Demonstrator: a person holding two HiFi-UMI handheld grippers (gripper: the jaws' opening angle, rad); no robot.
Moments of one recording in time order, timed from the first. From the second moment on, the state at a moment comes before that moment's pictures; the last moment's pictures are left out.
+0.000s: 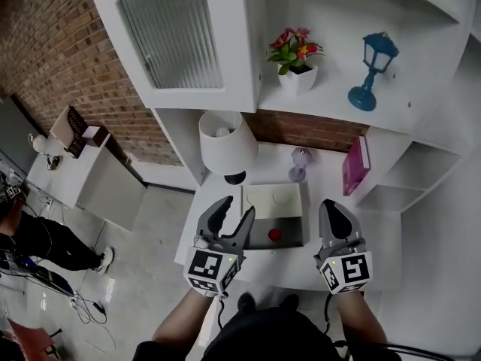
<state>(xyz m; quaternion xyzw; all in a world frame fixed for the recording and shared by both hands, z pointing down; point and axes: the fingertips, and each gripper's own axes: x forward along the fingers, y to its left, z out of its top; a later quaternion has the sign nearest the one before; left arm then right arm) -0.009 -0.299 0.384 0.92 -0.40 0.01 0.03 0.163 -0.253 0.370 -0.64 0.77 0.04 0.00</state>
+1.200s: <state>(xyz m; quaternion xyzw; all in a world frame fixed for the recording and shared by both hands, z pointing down) -0.012 -0.297 0.353 0.91 -0.42 -0.01 0.01 0.167 -0.244 0.334 -0.63 0.78 0.07 0.01</state>
